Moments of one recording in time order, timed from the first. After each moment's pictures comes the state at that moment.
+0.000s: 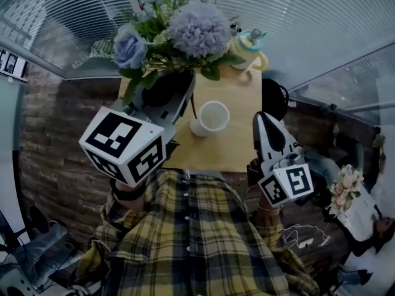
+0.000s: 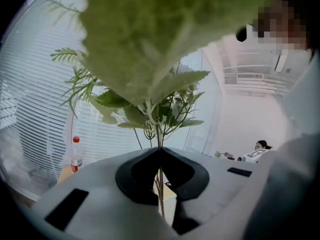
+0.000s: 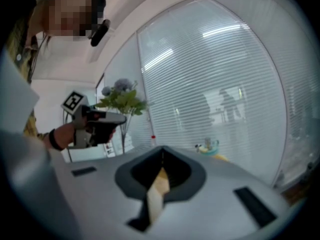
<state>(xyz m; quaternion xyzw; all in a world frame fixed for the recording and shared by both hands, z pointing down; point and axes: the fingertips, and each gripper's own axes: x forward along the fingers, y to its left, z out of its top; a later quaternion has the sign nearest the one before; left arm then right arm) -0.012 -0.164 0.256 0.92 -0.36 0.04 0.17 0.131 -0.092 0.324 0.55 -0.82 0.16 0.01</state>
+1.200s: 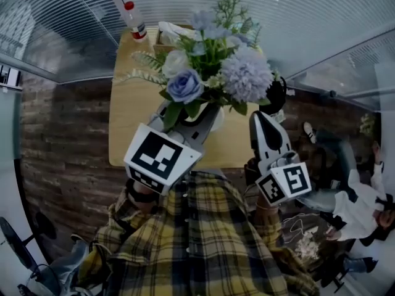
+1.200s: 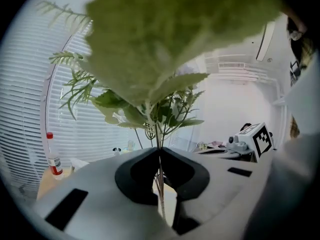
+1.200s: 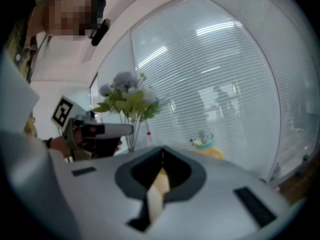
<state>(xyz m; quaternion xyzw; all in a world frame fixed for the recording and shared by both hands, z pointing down) 0.062 -0.128 0.296 0.95 -0.27 0.08 0.11 0.142 -0.084 0.335 0.57 -0.80 0.18 0.01</state>
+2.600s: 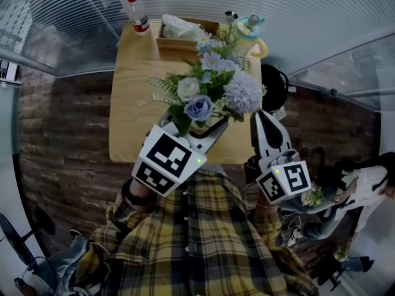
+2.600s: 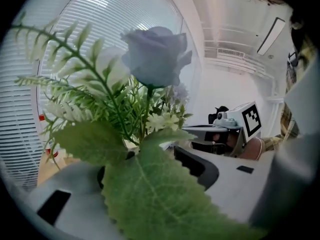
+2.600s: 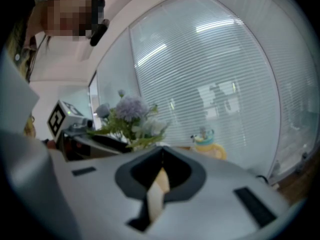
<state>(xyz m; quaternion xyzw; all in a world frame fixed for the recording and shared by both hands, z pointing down) 0.057 -0.094 0.358 0.95 -0.21 0.20 0.15 0.132 -0.086 0.351 0.57 -0.80 0.19 0.02</state>
